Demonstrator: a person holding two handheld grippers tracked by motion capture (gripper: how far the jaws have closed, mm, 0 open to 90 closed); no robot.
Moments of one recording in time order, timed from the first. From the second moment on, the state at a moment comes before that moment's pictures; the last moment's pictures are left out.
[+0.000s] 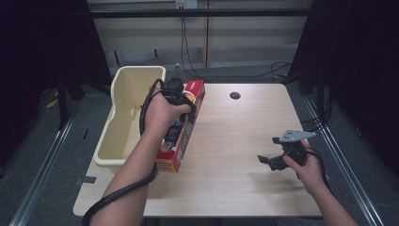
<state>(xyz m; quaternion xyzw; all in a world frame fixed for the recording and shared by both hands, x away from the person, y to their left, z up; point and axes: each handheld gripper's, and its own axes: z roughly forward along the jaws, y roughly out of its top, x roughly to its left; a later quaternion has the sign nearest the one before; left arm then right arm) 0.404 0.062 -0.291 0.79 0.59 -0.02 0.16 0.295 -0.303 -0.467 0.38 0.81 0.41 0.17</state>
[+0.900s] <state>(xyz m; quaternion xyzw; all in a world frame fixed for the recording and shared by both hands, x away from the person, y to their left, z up) 0.407 0.085 -0.252 0.78 0.61 -0.01 0.16 0.295 -0.302 -0.466 0.37 0.81 0.41 0.17</state>
